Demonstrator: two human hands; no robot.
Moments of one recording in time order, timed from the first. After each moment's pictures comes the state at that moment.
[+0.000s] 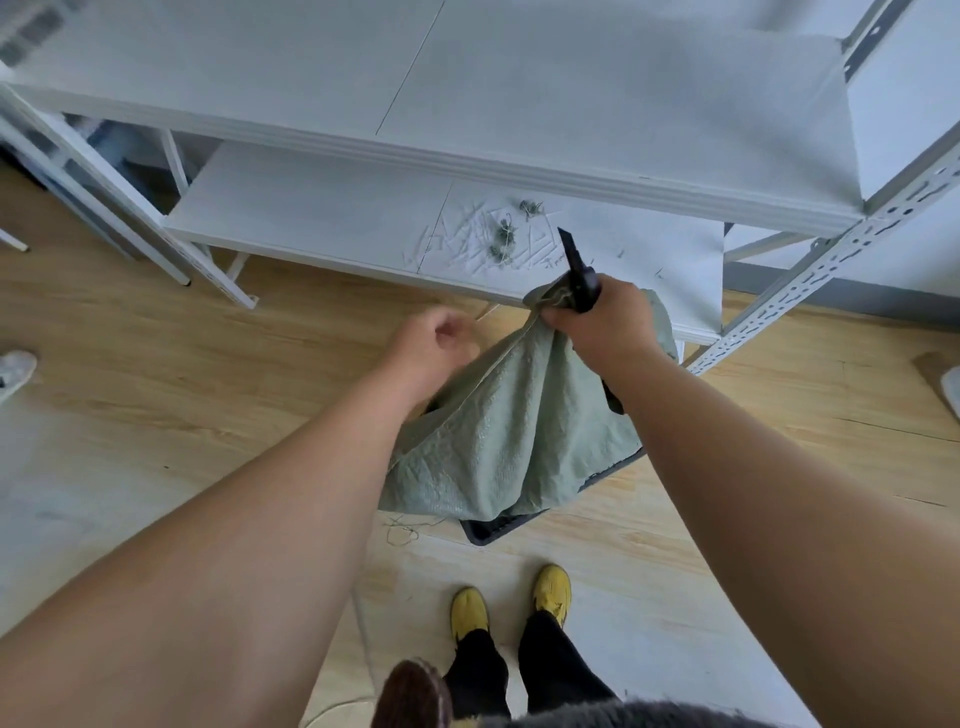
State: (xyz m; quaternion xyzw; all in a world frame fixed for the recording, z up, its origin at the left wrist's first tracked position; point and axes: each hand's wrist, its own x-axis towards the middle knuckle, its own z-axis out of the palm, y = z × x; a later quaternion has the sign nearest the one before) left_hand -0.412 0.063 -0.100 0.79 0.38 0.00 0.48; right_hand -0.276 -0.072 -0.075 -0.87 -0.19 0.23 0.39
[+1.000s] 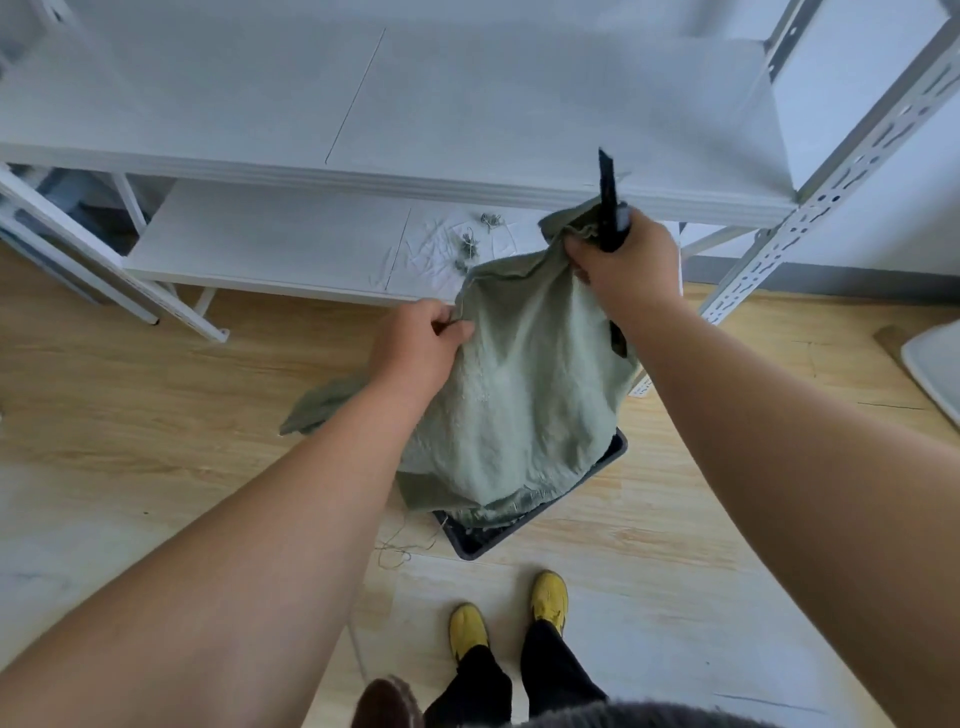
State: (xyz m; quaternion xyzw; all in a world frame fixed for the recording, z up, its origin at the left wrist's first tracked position) left_hand -0.371 0.038 -0.082 0.83 0.38 0.17 0.38; right_hand -0.231 -0.096 -0.029 -0.85 -0.14 0.08 0.49
